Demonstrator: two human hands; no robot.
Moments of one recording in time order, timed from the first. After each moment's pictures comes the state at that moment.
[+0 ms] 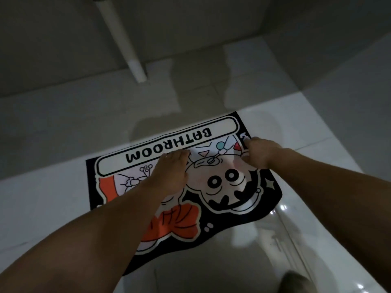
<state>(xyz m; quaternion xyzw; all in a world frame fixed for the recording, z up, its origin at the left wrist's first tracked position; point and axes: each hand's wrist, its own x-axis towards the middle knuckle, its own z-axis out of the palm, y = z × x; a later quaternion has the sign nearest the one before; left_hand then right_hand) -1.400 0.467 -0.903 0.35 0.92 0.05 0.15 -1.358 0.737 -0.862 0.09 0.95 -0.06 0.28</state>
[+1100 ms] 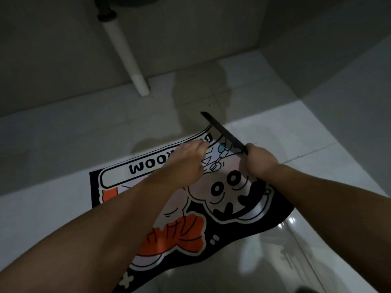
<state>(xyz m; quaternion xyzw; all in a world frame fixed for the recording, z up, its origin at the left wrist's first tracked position) -1.419 0.504 -0.872 0.42 0.90 0.13 0.05 -1.358 0.722 -0.889 0.22 0.94 -0.20 0.17</state>
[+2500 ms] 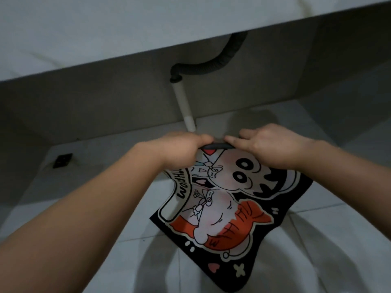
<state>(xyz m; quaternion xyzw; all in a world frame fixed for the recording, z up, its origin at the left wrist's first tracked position) -1.423 0.446 -0.655 0.32 0.93 0.03 0.14 -1.385 0.682 -0.677 -0.36 0.92 0.13 -0.12</state>
